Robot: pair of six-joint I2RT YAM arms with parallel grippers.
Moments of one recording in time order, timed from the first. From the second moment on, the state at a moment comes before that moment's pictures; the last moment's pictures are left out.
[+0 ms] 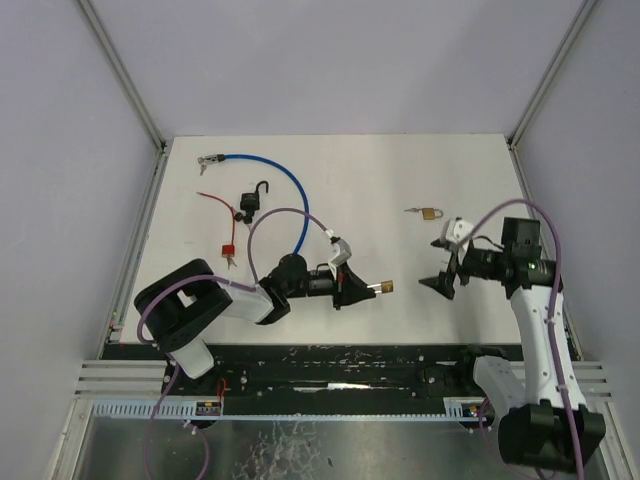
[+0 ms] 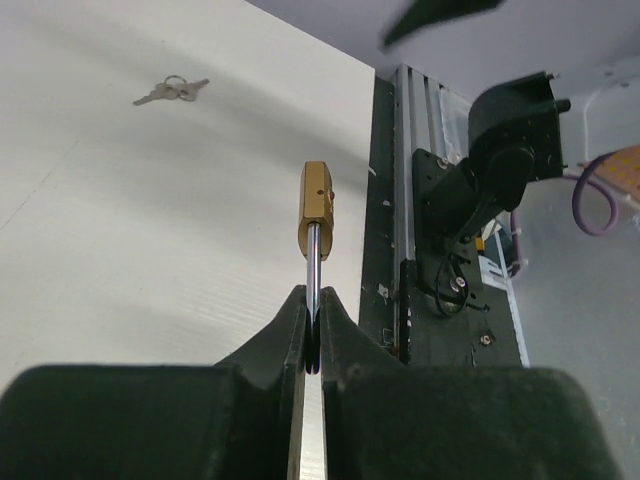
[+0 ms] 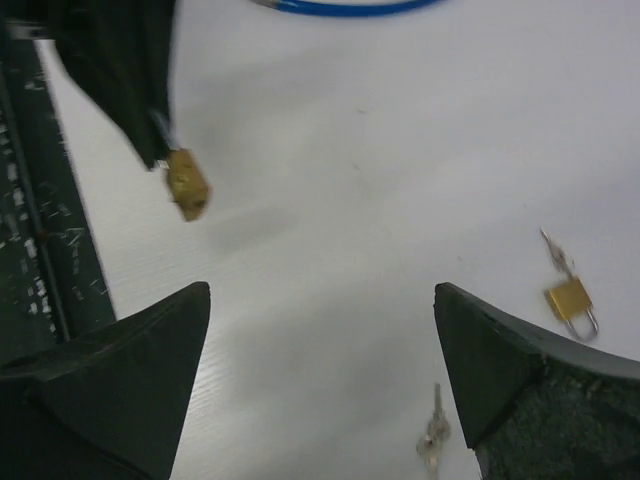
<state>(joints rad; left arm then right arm) -0.86 1.67 0.51 1.14 0.55 -0.45 -0.14 0.95 0.84 -0.81 -0.98 -0.96</state>
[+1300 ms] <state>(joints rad) -1.03 1.59 0.50 1.05 0.42 -0.09 0.26 1.11 0.79 -0.95 -1.08 -1.16</state>
